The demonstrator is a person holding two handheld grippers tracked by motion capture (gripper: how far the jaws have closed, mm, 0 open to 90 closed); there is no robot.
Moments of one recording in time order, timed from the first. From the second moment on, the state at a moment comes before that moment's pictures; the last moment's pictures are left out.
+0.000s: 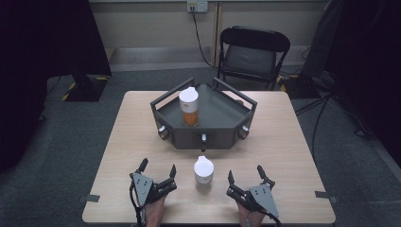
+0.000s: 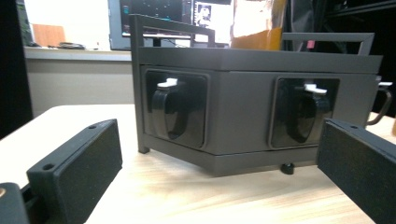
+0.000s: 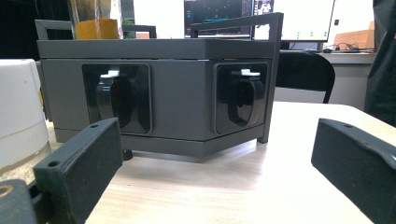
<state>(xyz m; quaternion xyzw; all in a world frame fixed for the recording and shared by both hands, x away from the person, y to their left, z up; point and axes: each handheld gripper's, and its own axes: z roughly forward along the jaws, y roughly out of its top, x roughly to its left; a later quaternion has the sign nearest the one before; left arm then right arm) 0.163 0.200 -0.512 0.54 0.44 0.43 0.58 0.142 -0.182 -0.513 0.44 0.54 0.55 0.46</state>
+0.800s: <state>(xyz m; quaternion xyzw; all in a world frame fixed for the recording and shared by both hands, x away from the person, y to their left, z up) 0.161 0.195 -0.516 0.54 0.44 0.44 0.56 0.142 -0.182 -0.513 0.44 0.54 0.55 0.46</state>
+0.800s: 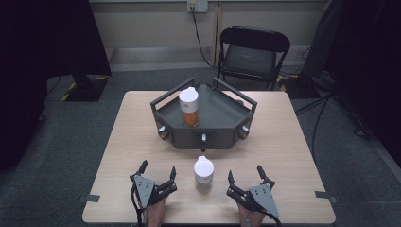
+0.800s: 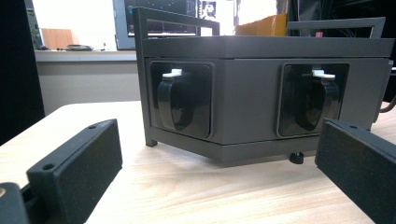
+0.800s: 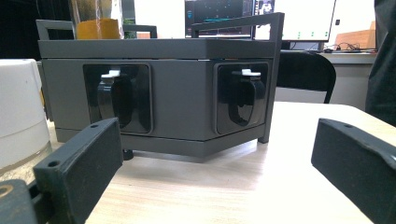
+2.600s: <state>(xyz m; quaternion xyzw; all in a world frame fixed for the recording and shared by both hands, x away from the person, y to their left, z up) 0.161 0.194 -0.517 0.54 0.44 0.44 0.56 0.138 -0.179 -0.491 0.42 0.56 0.57 0.43</state>
